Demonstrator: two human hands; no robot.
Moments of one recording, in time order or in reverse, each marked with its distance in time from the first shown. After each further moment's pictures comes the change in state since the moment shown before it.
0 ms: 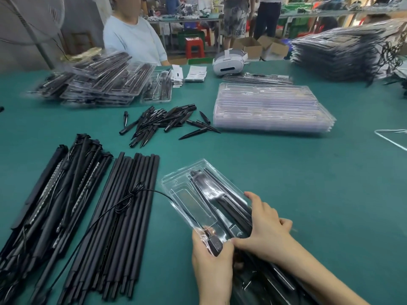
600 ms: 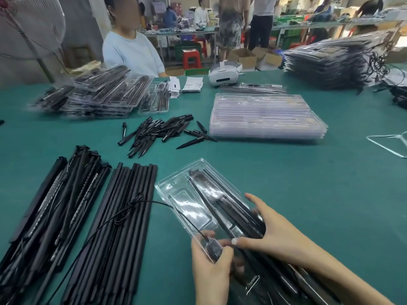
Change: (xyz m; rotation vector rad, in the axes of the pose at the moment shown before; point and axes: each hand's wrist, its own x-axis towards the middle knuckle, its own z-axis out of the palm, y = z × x) left_hand 0.003 0.007 -0.002 -0.193 -0.214 -0.102; right_hand 0.002 0.030 -0.020 0.338 -0.031 -0.205
